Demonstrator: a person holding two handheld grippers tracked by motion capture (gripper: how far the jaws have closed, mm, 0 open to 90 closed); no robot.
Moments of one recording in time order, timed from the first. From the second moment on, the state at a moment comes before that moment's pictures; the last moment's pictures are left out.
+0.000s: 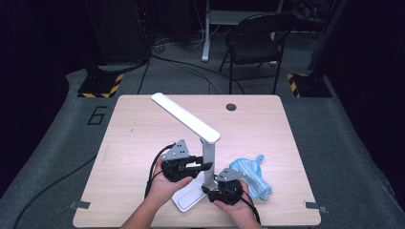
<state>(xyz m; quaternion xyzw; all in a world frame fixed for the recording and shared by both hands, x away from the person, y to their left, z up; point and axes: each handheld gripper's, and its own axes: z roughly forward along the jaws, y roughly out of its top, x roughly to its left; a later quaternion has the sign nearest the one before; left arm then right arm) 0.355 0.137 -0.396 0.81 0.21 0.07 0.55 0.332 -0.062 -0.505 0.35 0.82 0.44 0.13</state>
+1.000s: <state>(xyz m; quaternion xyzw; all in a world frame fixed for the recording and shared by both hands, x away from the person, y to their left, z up) 0.350 0.171 -0.416 0.81 0.24 0.07 0.53 0.343 -0.076 -0.499 0.35 0.82 0.43 0.12</state>
